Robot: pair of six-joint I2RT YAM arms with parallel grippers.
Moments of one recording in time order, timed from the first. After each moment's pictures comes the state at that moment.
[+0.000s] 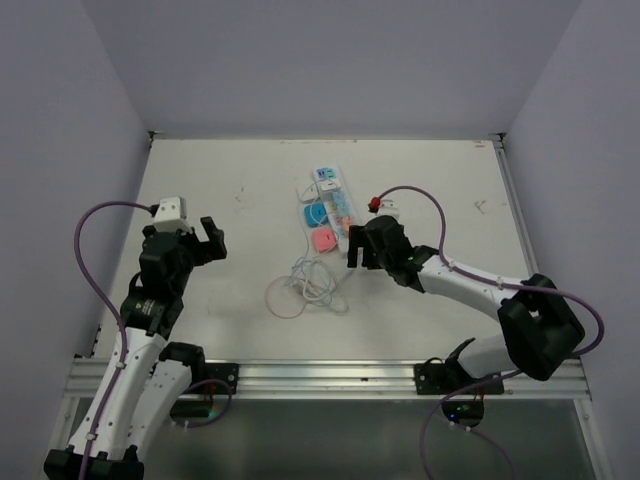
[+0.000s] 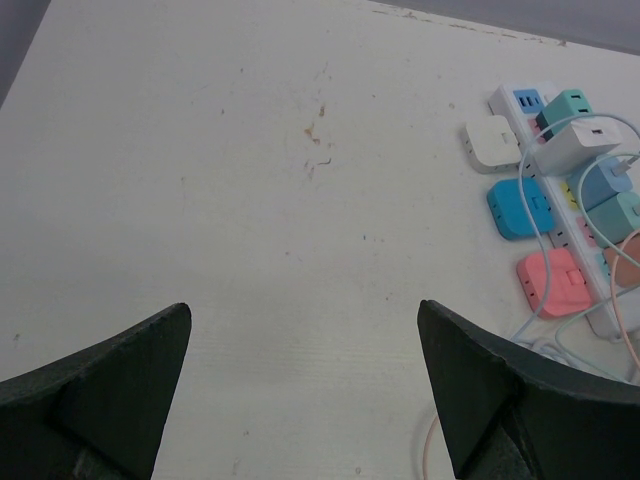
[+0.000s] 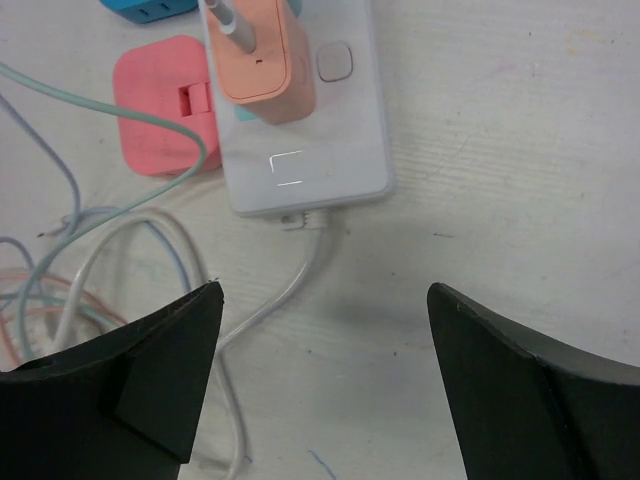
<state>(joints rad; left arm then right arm) -0.16 0.61 0.61 -0.35 -0.16 -0.25 0.70 1.38 0.75 -0.12 0.28 0.56</state>
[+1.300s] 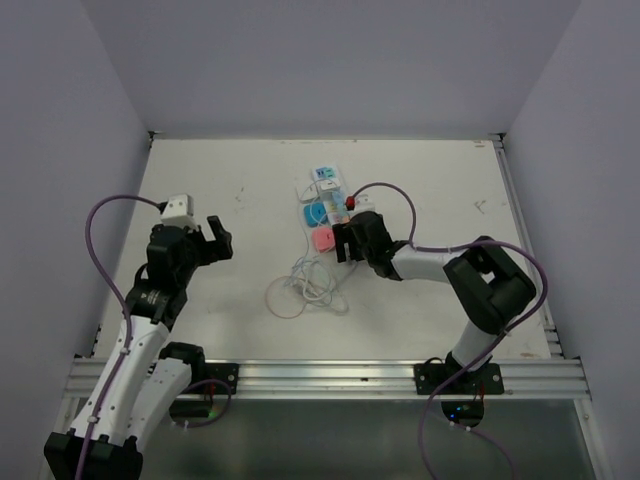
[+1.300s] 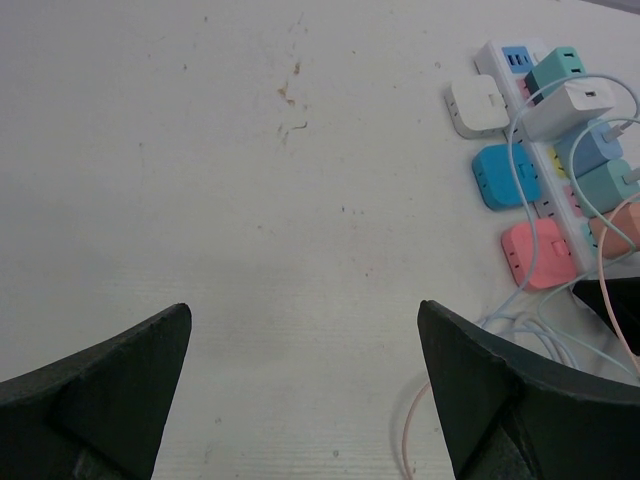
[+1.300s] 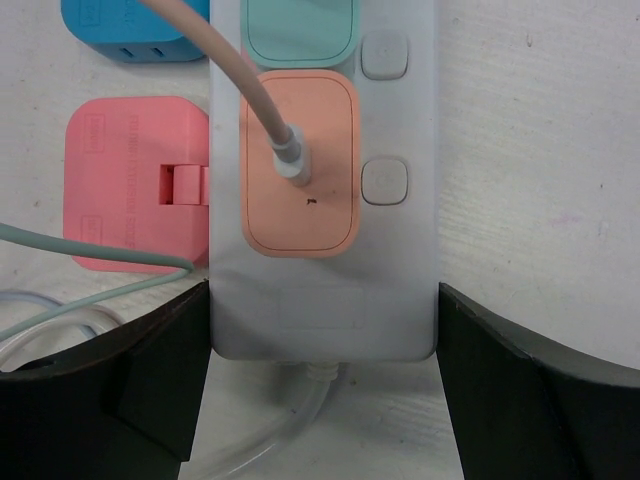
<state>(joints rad) -0.16 0.68 0.61 -0.35 -0.11 -0.28 0.66 1.73 0.83 0.19 0.27 0.28</state>
